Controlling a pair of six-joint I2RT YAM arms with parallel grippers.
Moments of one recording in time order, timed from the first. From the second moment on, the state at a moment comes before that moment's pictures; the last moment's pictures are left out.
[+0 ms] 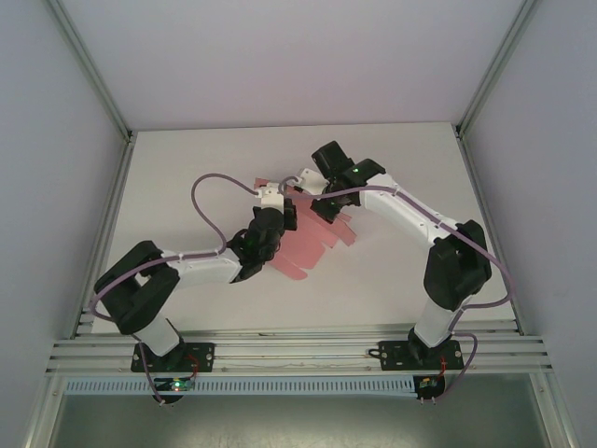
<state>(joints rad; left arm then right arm) -0.79 1.63 0.77 0.64 -0.52 -0.31 0.58 1.74 1.51 -0.88 -0.07 -0.42</state>
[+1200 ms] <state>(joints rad) -0.55 1.19 0.69 0.11 -0.26 -0.47 0.54 1.74 1.53 -0.83 -0.15 -0.42</state>
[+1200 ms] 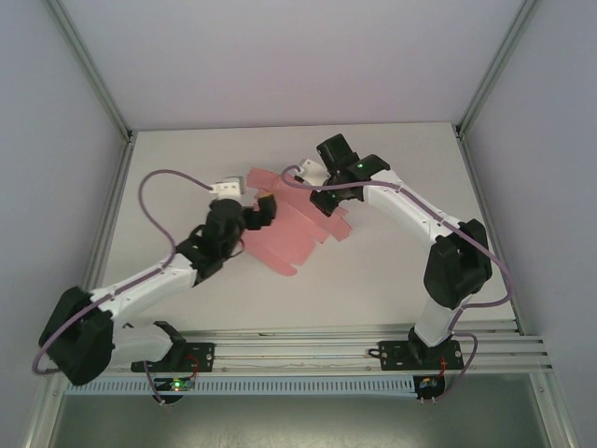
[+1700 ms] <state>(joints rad) -0.27 1.37 0.75 -0.15 0.29 -0.38 0.52 1.72 1.53 -0.84 -0.23 -0.48</state>
